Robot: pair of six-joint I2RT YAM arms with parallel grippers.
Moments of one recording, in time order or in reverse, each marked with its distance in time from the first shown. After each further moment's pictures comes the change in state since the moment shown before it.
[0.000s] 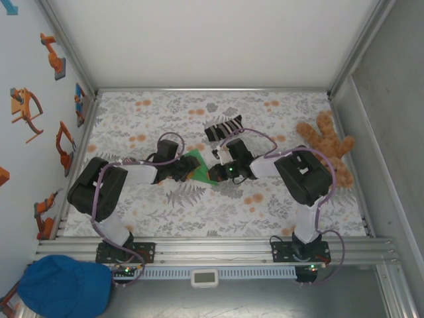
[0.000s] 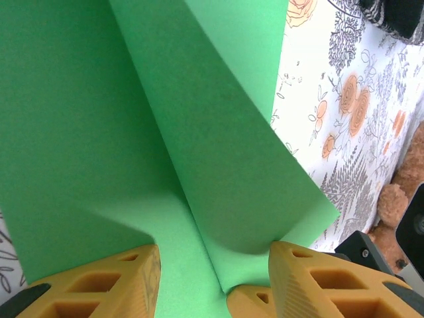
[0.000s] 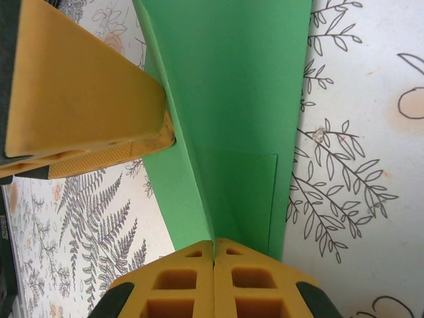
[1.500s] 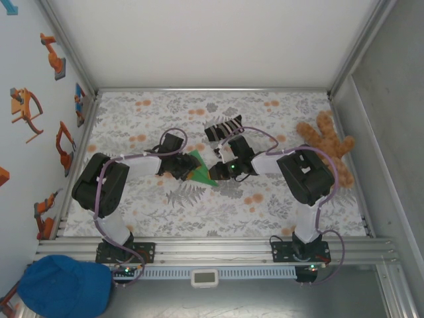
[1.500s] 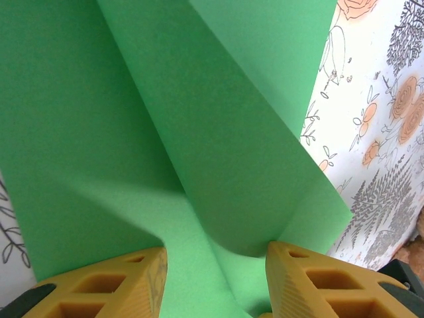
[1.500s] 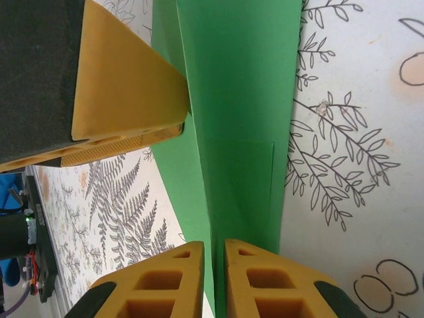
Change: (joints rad) left arm -0.007 0.053 0.168 -0.308 -0.042 0.004; right arm -0.032 -0.008 0.039 -0.116 -0.085 0.015
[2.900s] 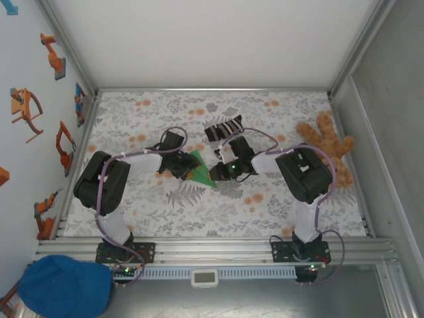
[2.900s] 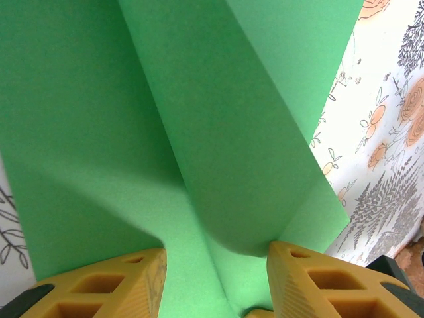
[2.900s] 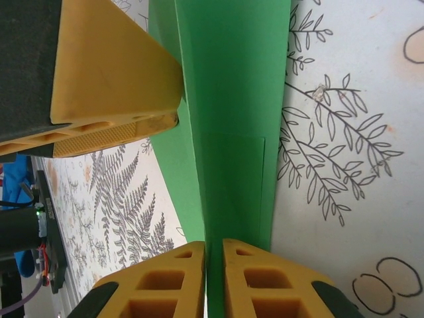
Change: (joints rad) left arm 0.002 0.025 0.043 -0.057 0.014 0.001; right arm -0.012 0.027 0.005 -0.004 -0.045 0.003
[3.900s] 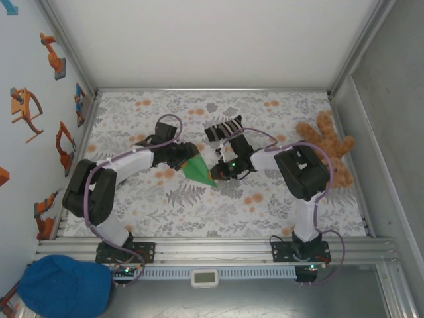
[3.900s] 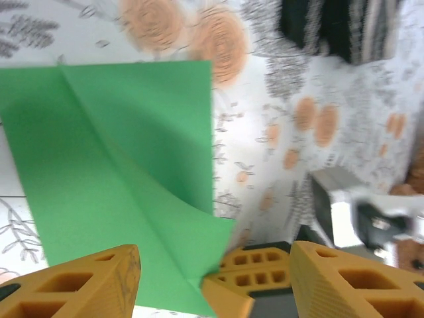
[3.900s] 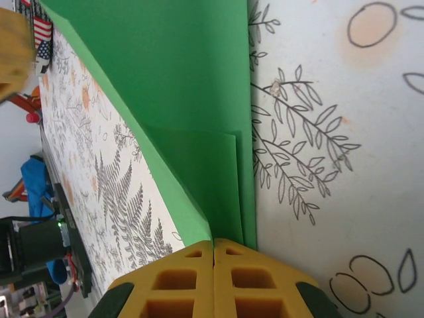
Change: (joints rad) left arm 0.046 -0.144 0.043 -0.033 -0.019 0.166; right arm -0.016 0.037 0.055 -0.083 -0.029 0.100
